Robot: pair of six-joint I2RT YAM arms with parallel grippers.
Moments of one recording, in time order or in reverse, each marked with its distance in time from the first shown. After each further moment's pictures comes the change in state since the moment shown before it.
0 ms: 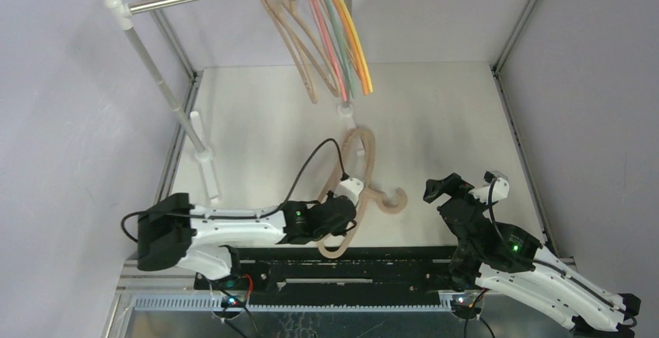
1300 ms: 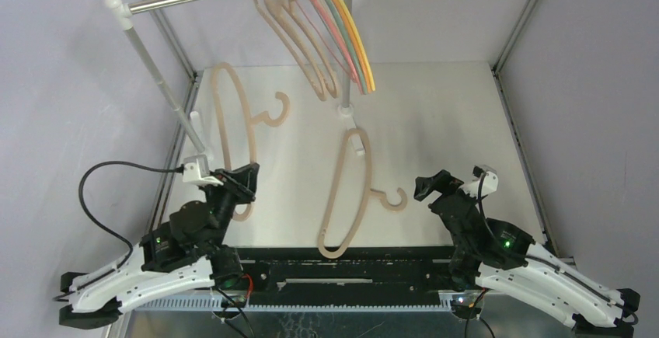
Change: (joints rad) left arm 0.098 -1.111 -0.149 -0.219 -0.569 -0.082; right arm 0.000 0.056 -0.013 0.146 -0.066 -0.082
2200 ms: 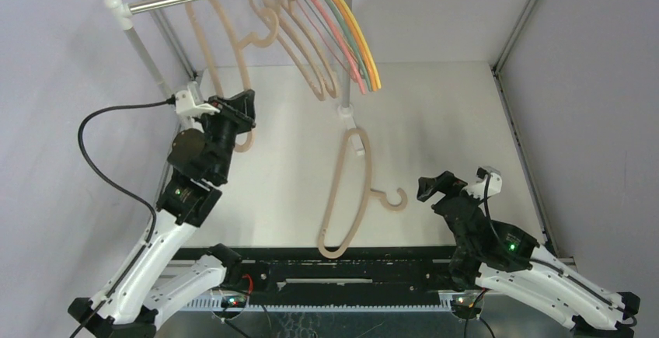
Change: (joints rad) left arm 0.651 0.446 0.310 0.400 0.532 0.136; right arm 0.000 -0.037 0.000 -0.012 0.006 -0.023
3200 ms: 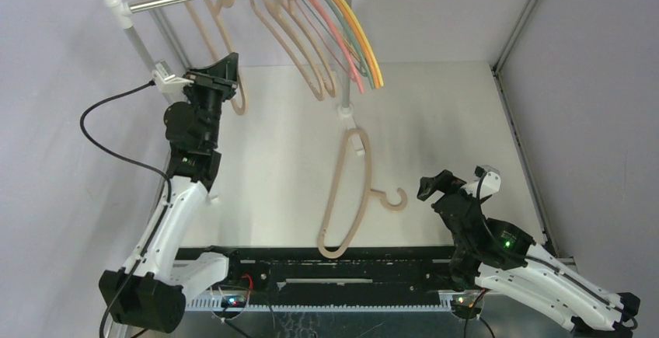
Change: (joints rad) left arm 0.370 0.237 0.015 0.382 0.344 -0.412; right arm -0.029 0.037 0.000 -0.014 0.014 -0.008
